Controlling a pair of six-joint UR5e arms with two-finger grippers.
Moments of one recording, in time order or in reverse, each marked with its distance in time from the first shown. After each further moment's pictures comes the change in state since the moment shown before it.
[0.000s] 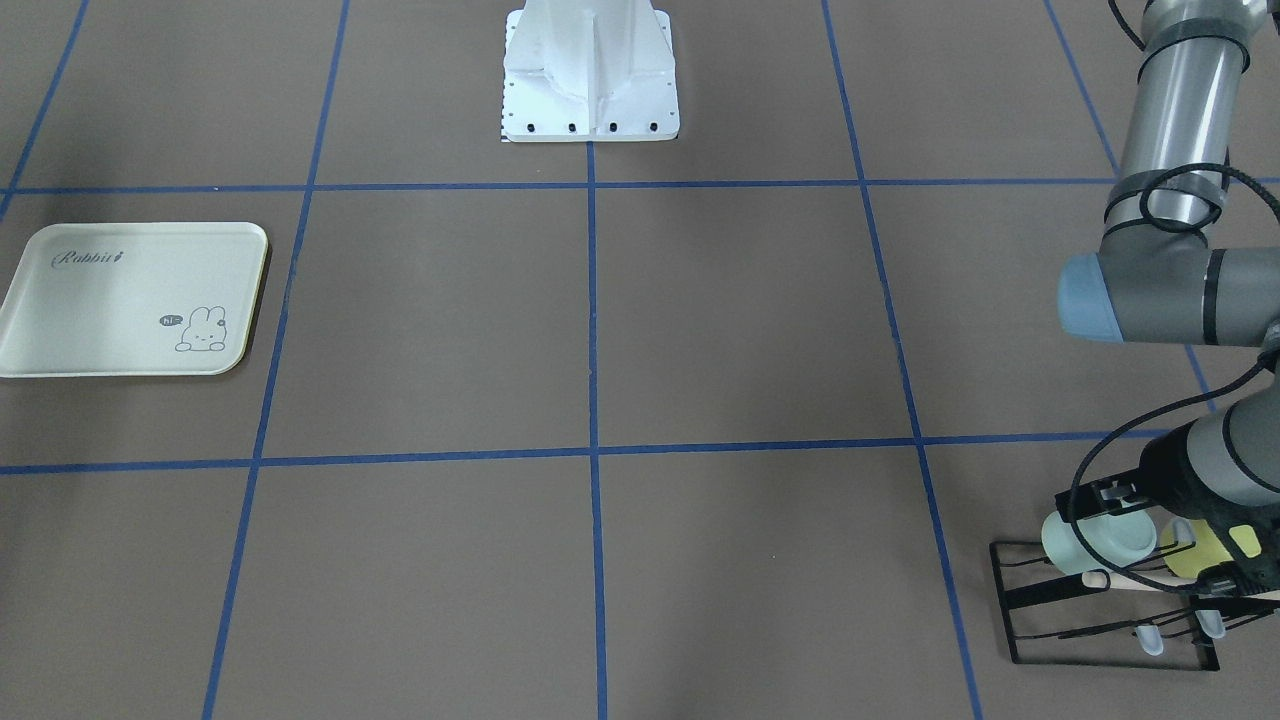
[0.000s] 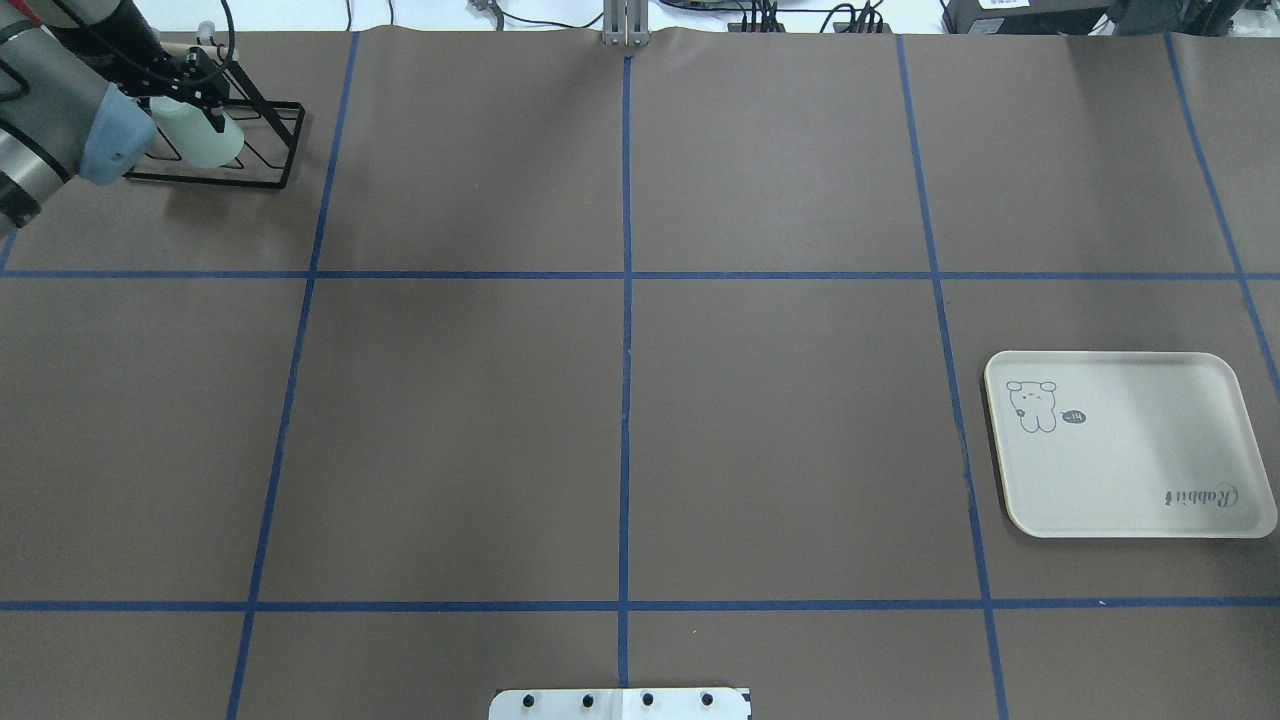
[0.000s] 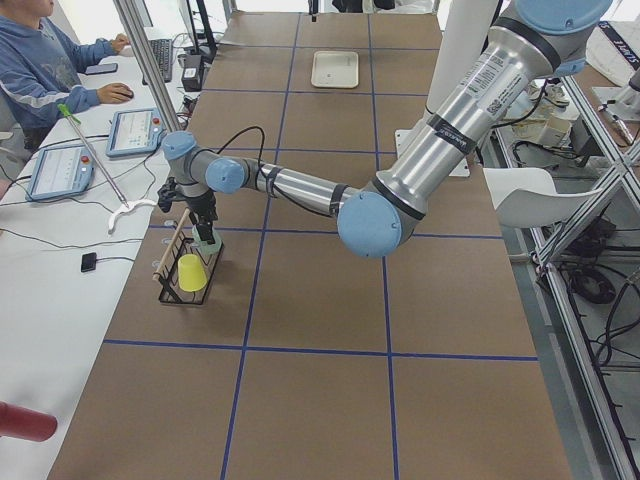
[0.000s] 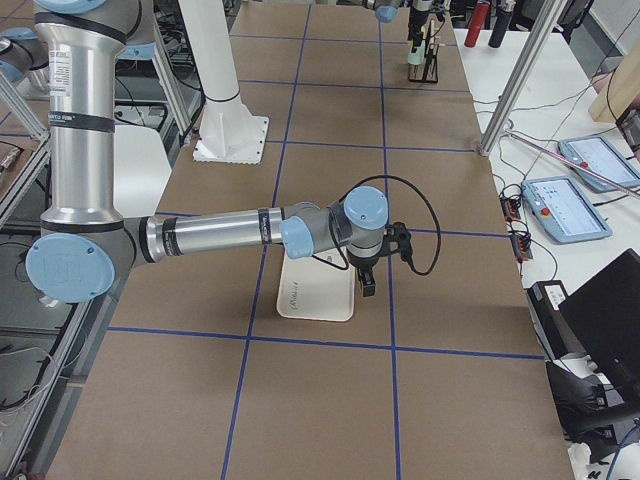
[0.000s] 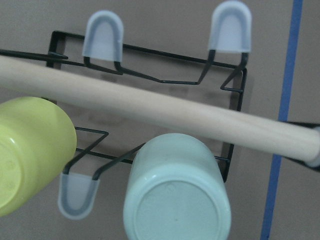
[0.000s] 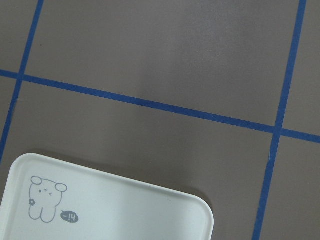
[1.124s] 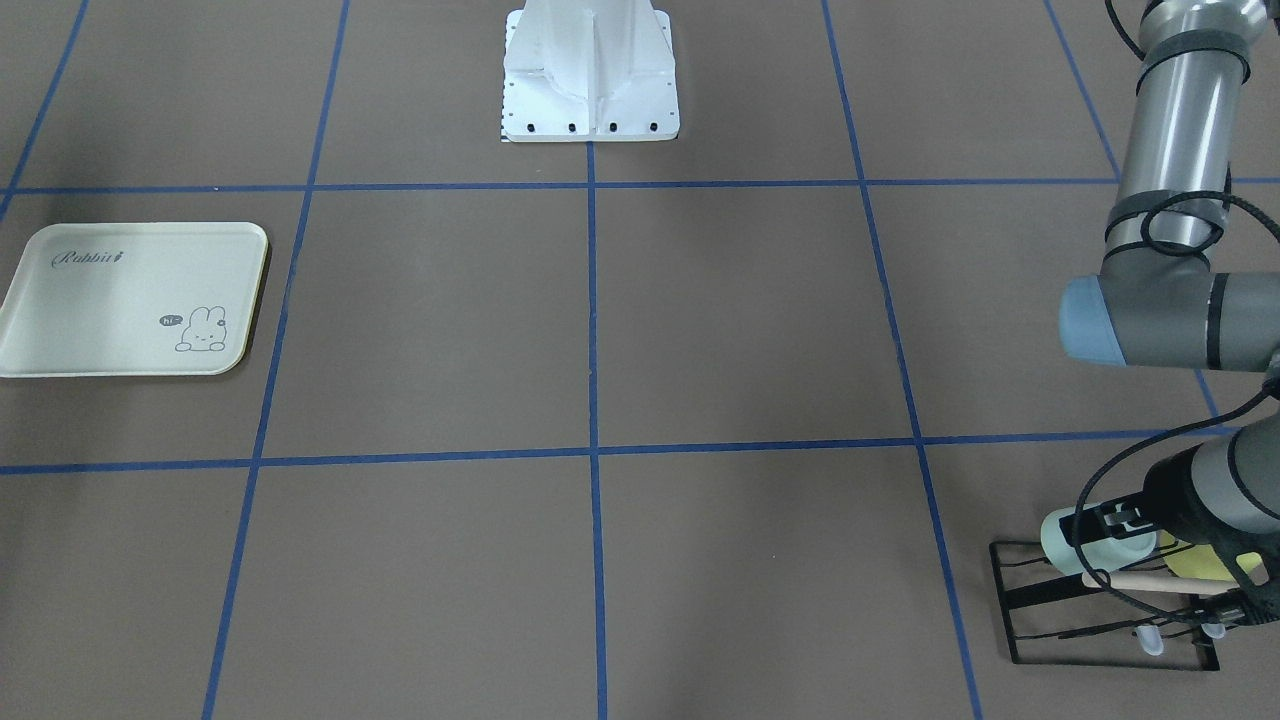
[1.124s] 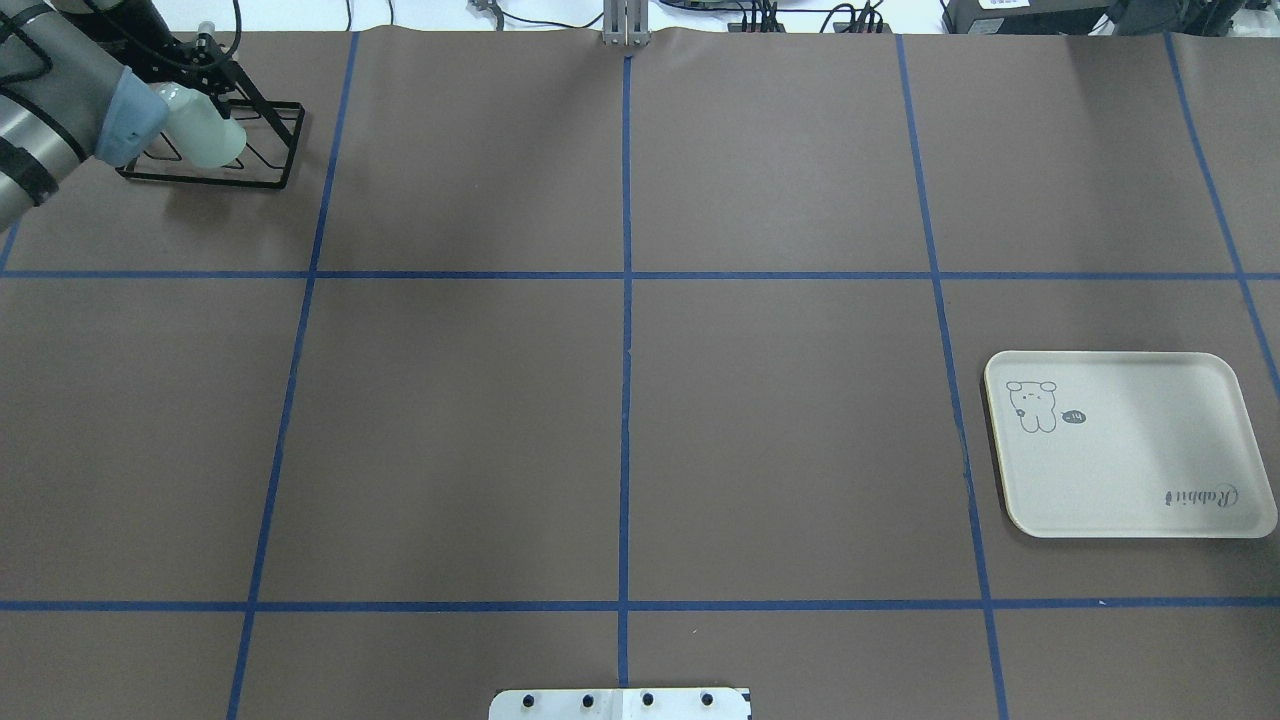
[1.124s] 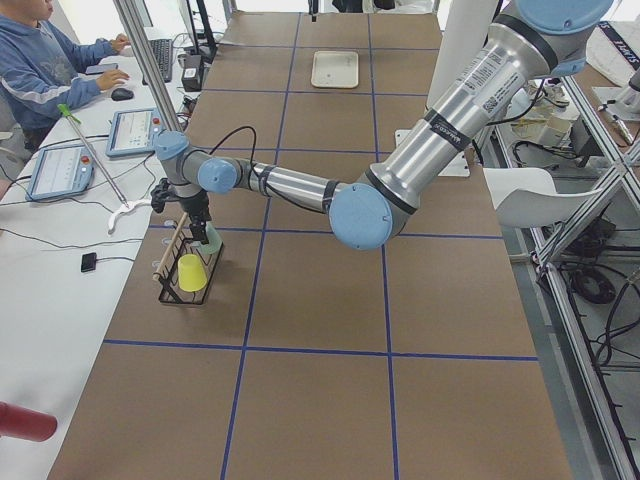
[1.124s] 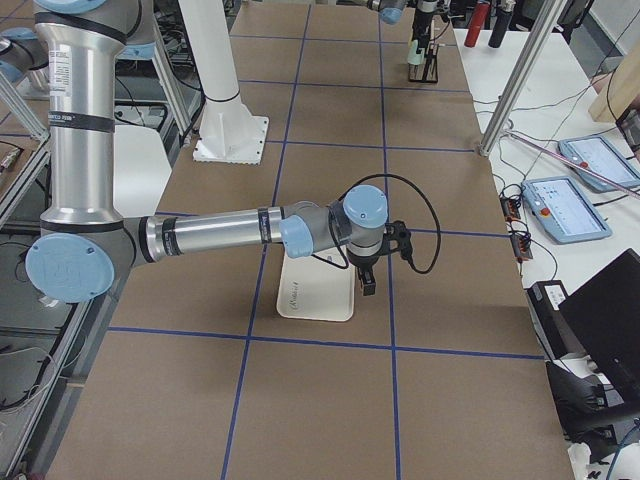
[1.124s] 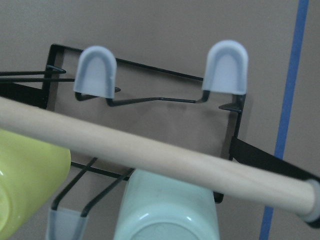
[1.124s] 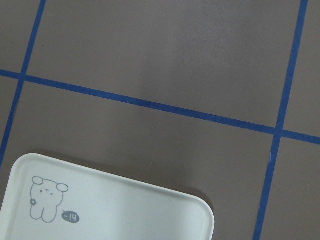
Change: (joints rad) left arm -0.008 -0.048 0.087 -0.040 0.002 -0.011; right arm 0.000 -0.001 0.006 0.001 0.000 -0.001
